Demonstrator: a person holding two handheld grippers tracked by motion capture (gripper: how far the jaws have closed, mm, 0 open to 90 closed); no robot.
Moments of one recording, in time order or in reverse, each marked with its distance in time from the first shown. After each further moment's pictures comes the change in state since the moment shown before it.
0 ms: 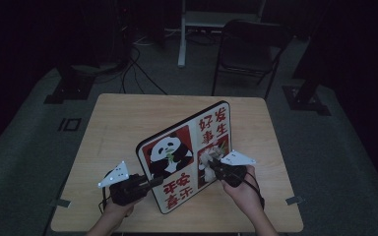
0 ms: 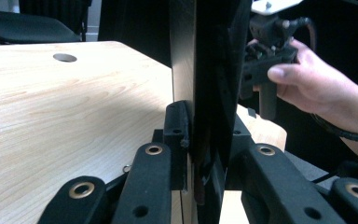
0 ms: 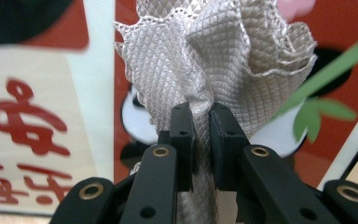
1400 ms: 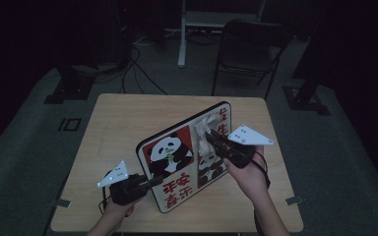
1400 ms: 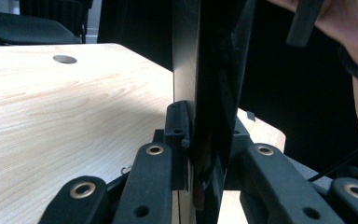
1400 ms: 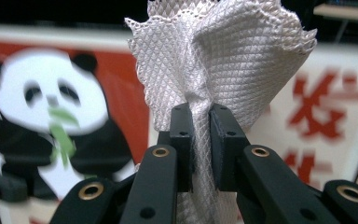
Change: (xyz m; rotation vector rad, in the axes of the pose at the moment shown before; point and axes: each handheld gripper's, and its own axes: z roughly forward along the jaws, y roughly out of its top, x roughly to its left) left arm 0.001 -0.001 0.000 -0.013 0.000 -0.009; right arm 0.010 0.102 -0.057 -0.264 0.046 -0.035
